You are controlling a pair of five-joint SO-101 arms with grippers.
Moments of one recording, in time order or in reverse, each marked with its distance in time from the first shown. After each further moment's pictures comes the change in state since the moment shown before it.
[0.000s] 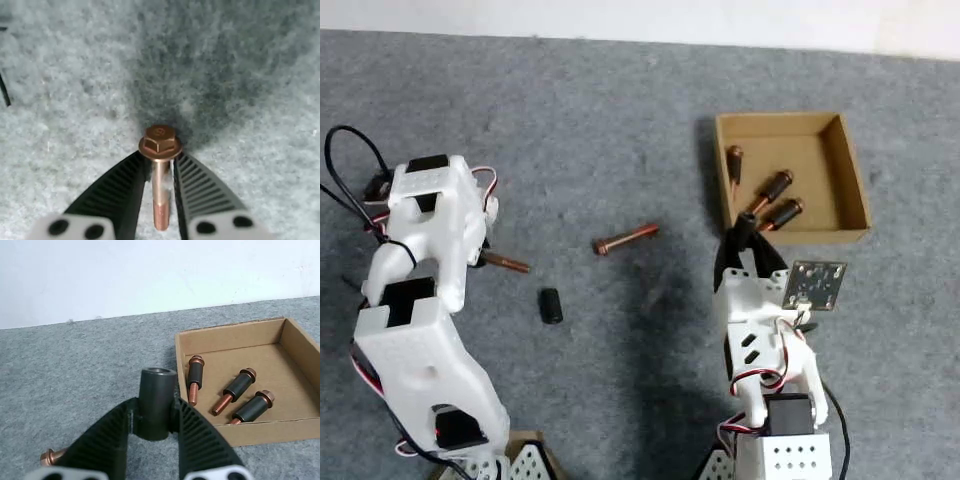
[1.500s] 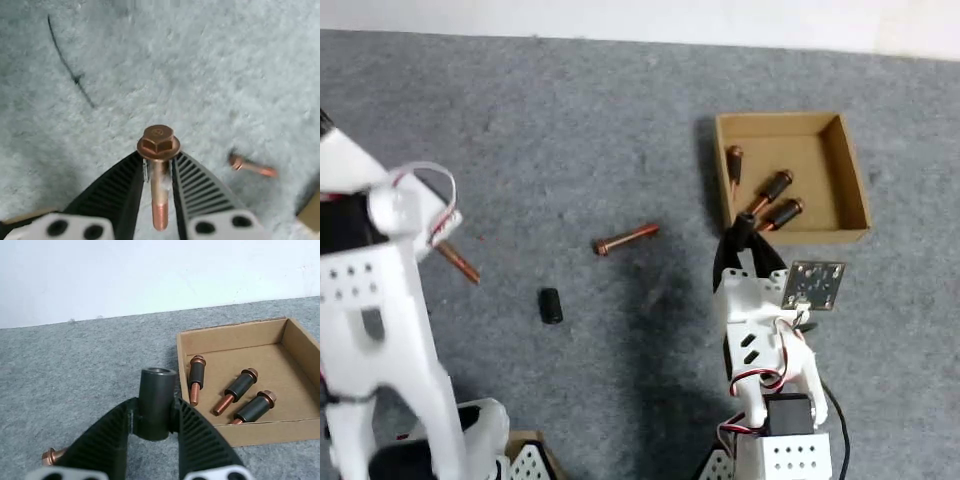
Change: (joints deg) left arm 1.6 -57.0 1.2 27.8 -29.6; right arm -0.4 0.0 0.0 0.0 0.0
